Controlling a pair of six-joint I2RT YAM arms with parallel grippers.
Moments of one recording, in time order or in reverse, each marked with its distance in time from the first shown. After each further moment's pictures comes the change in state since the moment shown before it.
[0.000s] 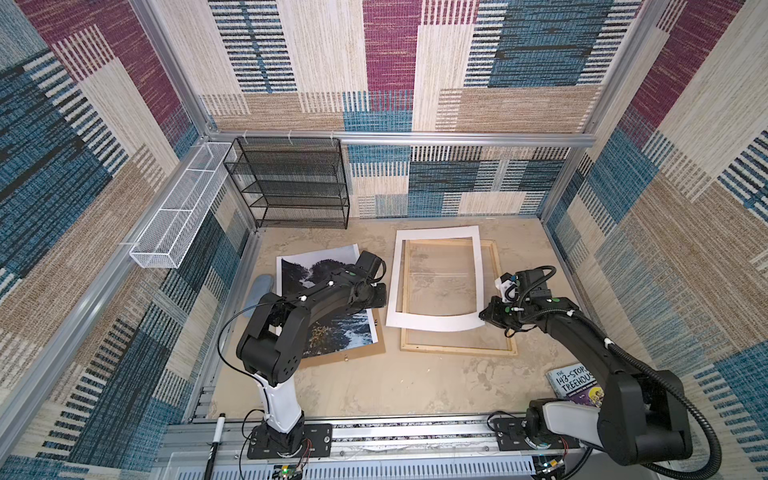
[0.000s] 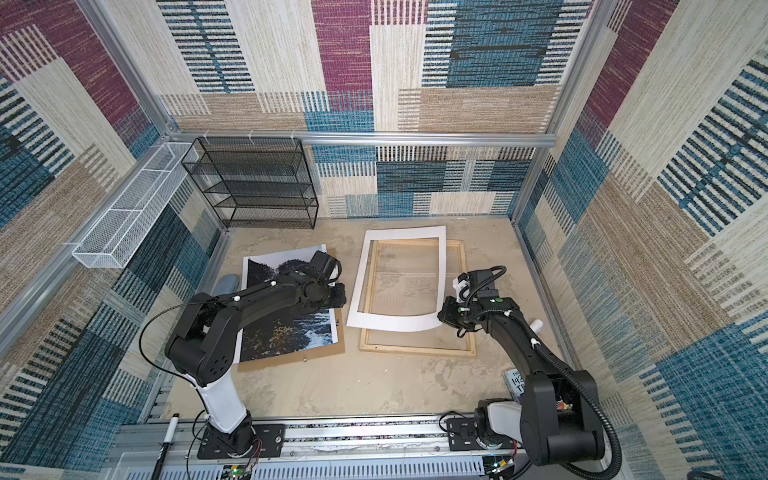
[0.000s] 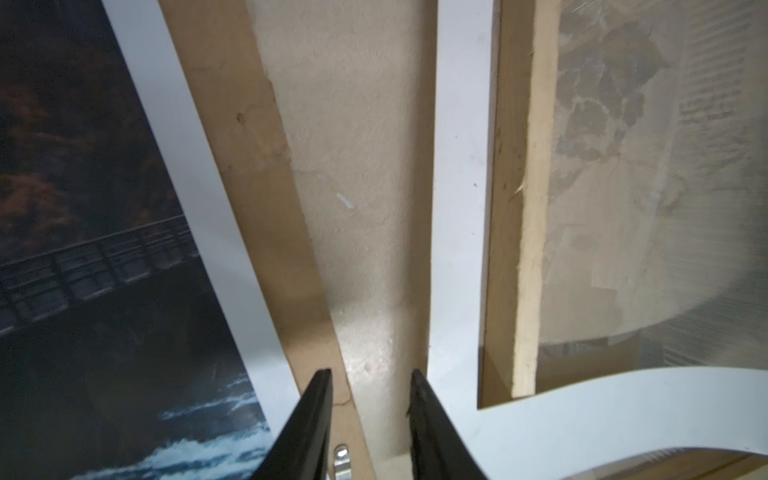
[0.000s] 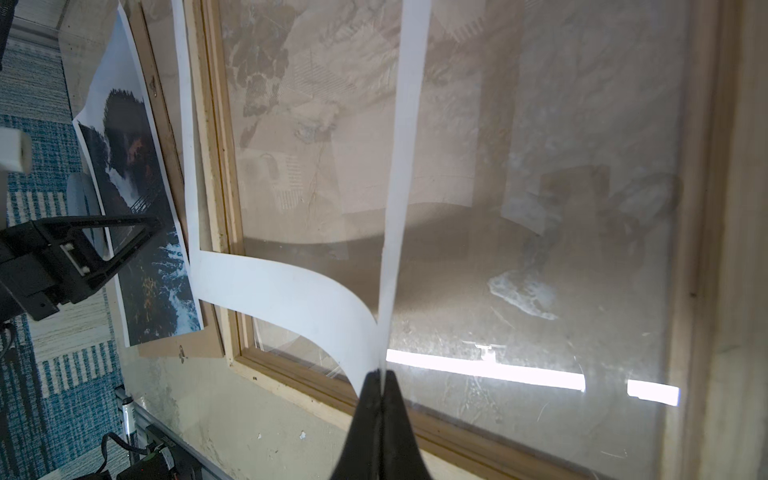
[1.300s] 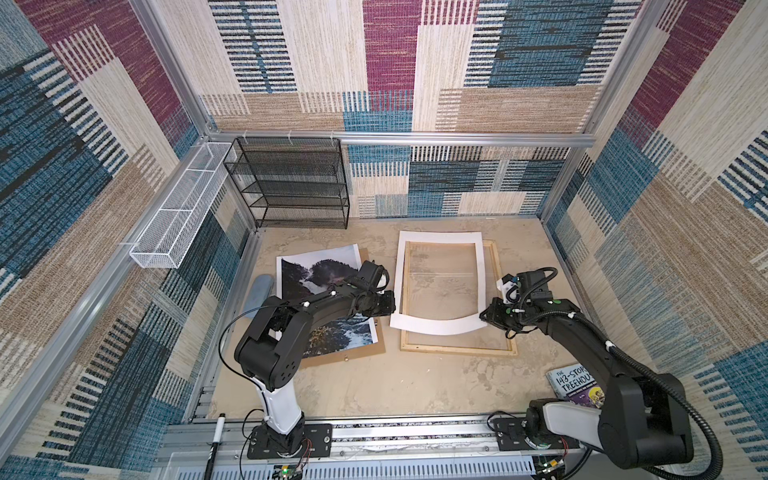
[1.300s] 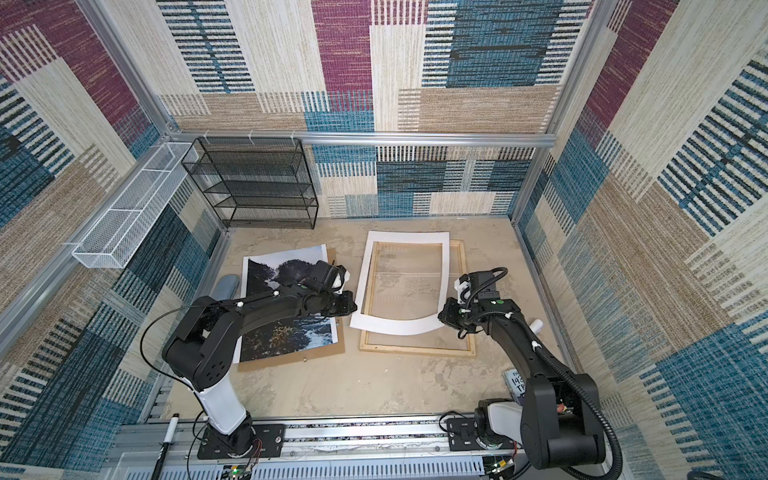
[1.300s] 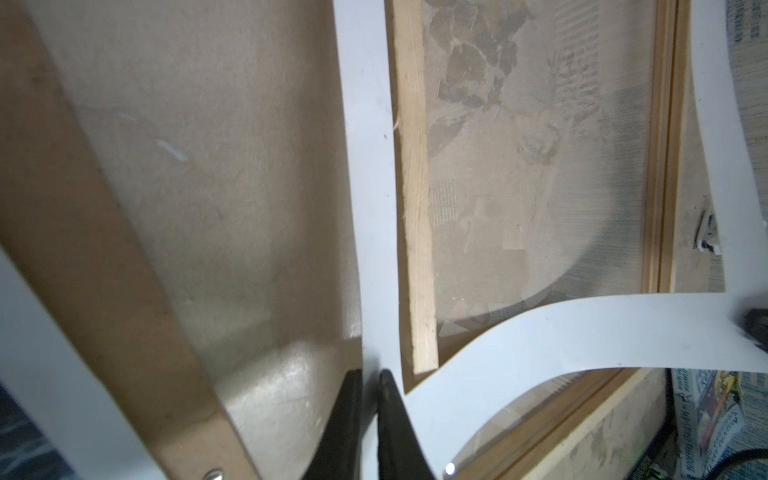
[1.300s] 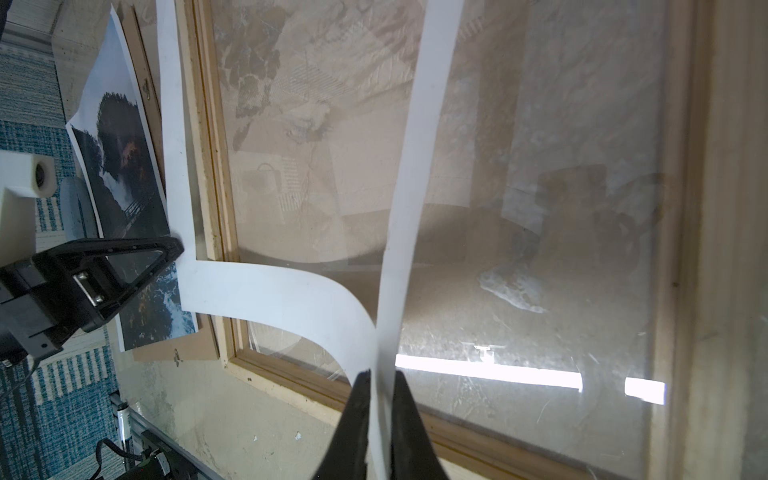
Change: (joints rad) left arm -0.040 -0.036 -0.137 0.210 0.186 -0.058; right arm -0.001 -0.017 -0.013 -0.002 0.011 0.003
